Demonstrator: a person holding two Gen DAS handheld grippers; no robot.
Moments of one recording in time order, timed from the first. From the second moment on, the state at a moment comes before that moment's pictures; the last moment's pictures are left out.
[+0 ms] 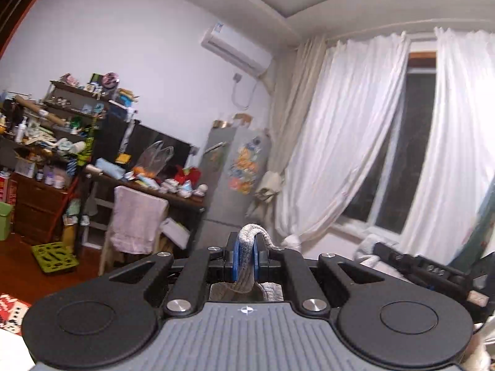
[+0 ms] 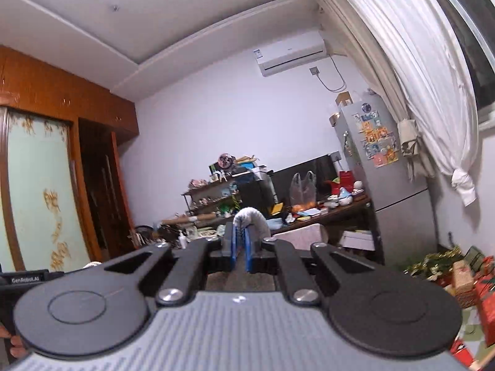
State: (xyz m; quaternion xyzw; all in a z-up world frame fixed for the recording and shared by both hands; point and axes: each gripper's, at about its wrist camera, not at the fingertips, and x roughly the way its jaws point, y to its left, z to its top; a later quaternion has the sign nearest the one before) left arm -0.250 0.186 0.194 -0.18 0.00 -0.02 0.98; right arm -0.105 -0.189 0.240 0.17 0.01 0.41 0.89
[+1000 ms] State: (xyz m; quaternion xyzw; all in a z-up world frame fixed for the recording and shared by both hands) left arm -0.059 0.267 -0.057 -0.25 0.29 0.06 0.92; right arm 0.087 0.007 -0.072 0.10 0.32 0.36 0.87
